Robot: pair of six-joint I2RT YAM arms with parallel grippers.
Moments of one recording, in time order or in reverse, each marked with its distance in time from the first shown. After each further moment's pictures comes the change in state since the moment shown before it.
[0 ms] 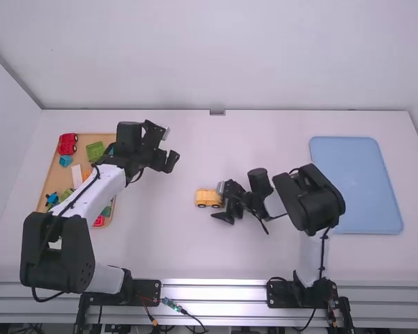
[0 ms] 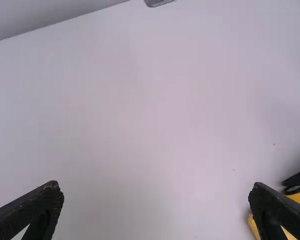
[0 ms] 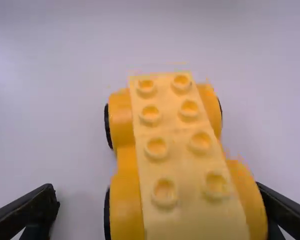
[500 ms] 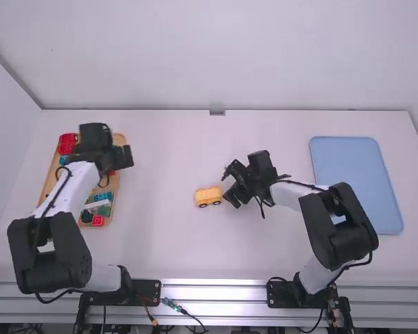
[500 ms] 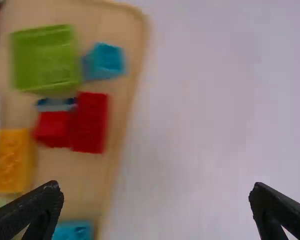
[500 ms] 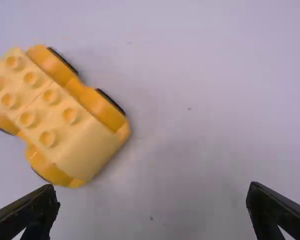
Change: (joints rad) left arm 0.318 0.001 0.063 -0.216 -0.333 -0.314; right arm -0.001 -0.302 0.209 -0.695 0.476 0.256
